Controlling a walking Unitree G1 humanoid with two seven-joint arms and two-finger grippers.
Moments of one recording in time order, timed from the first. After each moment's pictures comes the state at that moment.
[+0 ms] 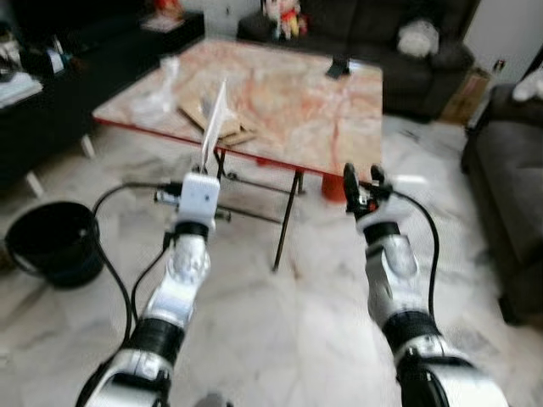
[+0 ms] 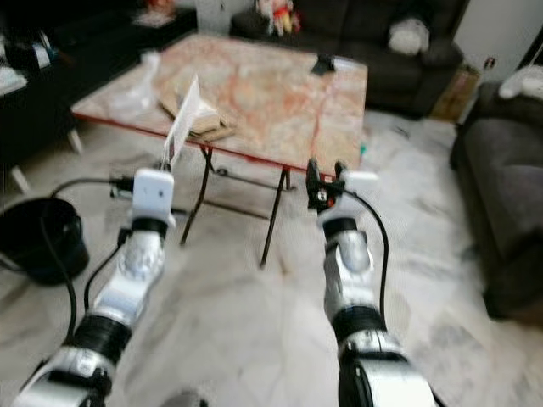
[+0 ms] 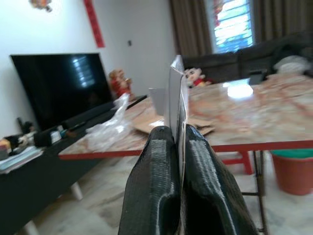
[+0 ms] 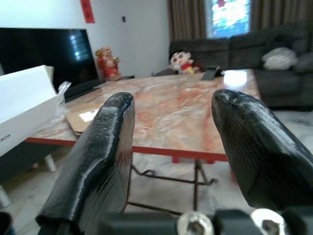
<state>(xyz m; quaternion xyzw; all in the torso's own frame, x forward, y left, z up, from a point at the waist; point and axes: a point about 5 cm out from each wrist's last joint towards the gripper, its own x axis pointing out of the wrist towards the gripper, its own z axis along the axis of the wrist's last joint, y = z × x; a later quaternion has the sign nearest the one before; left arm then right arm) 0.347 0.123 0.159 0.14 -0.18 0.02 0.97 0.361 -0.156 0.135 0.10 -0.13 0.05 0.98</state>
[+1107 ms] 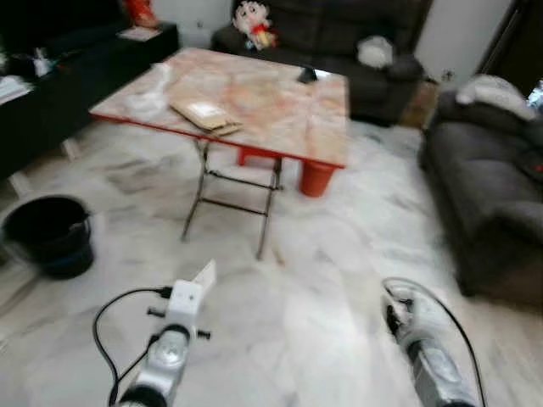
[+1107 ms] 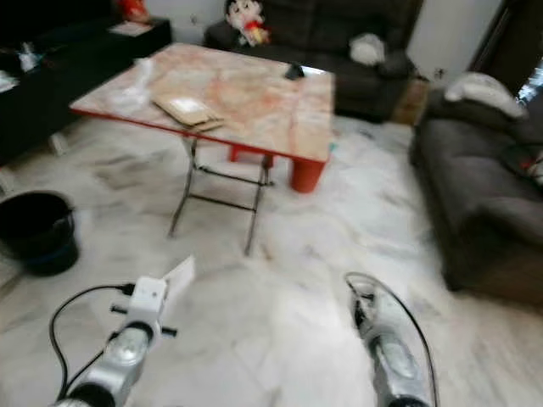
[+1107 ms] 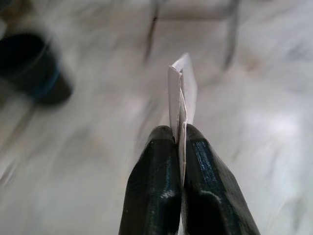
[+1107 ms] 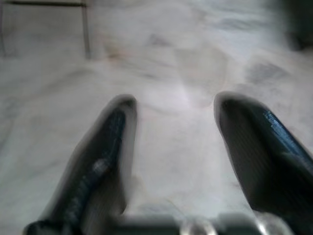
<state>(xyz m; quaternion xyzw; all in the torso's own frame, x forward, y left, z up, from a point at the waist) 0.259 0.180 -0.028 0.14 0.25 0.02 0.96 0.237 -0.235 -0.038 0.08 0.30 -0.11 0.94</state>
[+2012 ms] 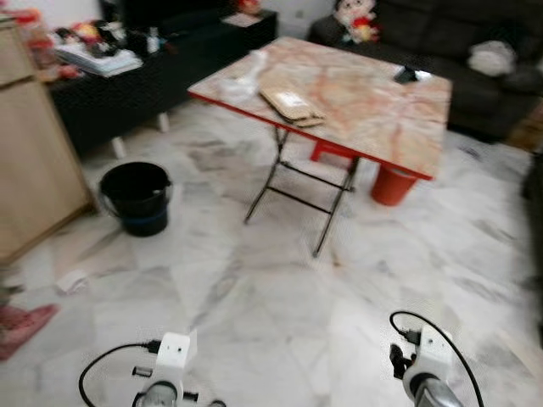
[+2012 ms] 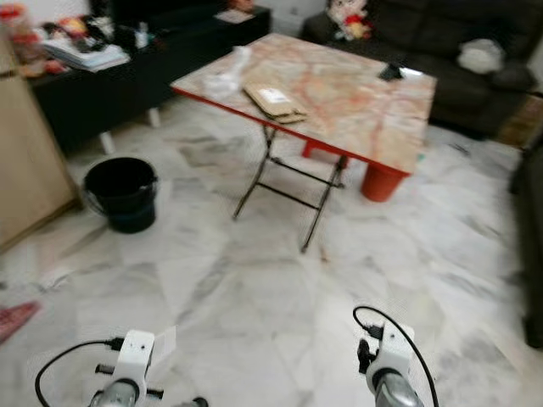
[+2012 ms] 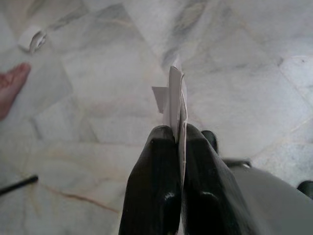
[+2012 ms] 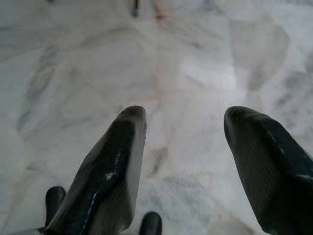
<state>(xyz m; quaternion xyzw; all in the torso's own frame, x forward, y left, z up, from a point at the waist) 0.211 0.179 -0.066 0.12 0.36 0.02 0.92 0.209 -0.236 -0.058 0.09 0.36 -0.14 0.92</state>
